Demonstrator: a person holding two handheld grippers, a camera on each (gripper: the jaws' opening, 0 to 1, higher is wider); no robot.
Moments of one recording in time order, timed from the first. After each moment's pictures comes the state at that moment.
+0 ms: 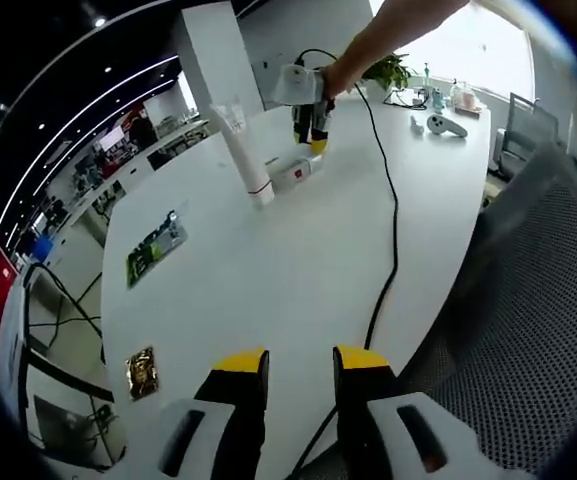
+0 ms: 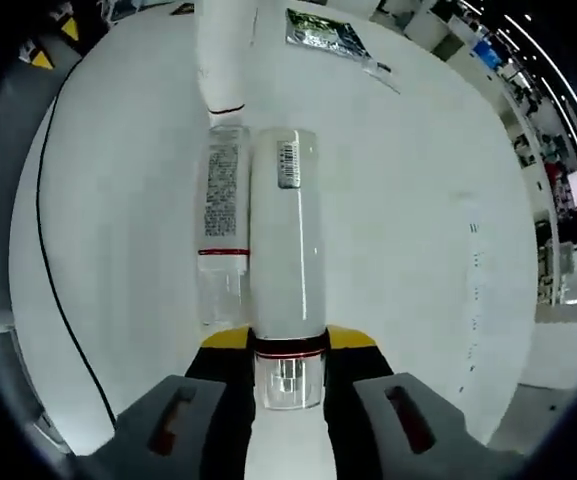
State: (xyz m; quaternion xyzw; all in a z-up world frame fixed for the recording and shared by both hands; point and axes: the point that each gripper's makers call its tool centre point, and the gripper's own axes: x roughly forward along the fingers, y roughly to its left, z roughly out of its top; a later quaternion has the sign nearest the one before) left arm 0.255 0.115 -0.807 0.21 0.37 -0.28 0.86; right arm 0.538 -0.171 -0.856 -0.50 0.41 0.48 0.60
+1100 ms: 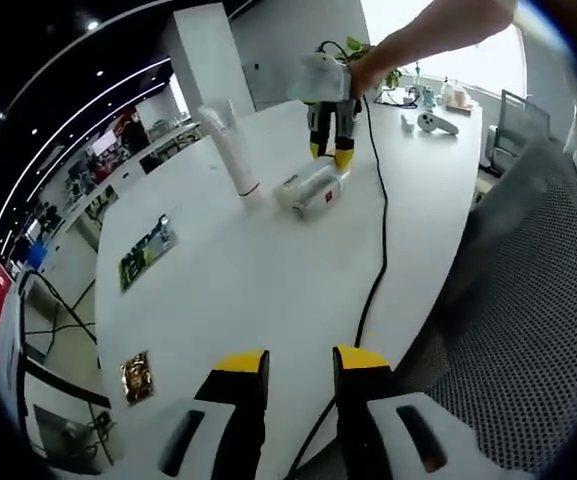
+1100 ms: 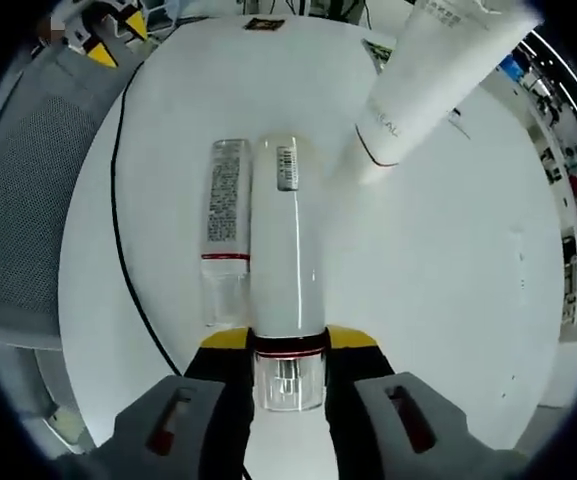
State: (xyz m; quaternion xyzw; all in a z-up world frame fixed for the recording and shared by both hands) left arm 0.250 0.108 -0.811 0.22 0.37 -0.31 0.85; right arm 0.434 -0.140 -0.853 -0.46 0.41 0.55 0.57
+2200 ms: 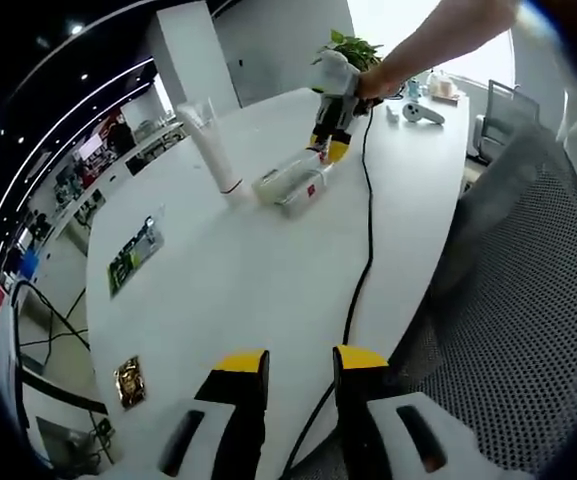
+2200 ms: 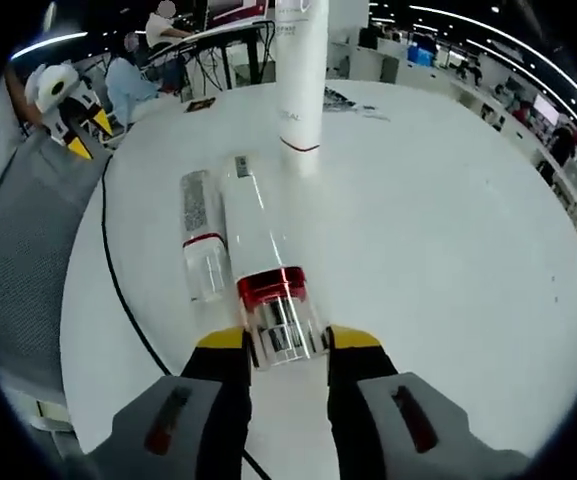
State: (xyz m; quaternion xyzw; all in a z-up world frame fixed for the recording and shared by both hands) left arm 0.245 0.102 -0.816 0.23 0.38 -0.32 0.84; right arm 0.433 -0.167 -0.857 -0.26 0.38 0.52 0.72
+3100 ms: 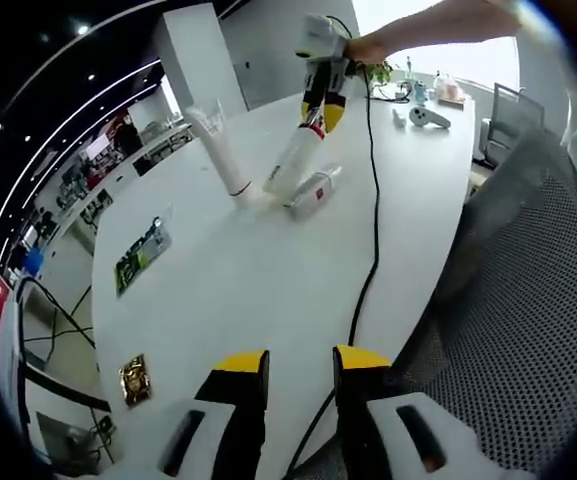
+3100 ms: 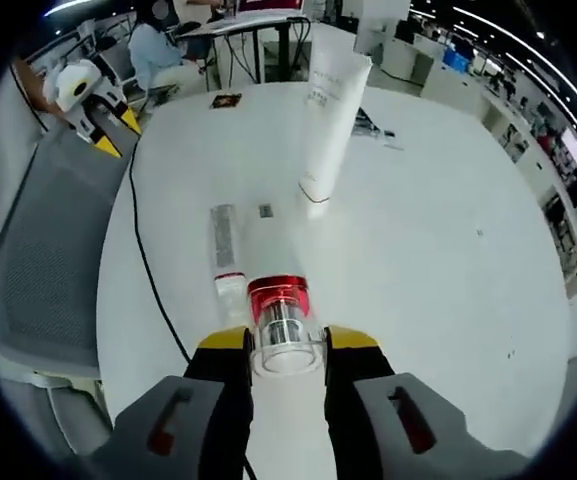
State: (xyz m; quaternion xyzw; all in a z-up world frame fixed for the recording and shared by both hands) left arm 0.248 0.106 -0.812 0.23 0.37 -0.31 0.84; right arm 0.441 -0.153 -0.779 -0.35 0.39 0.54 0.66
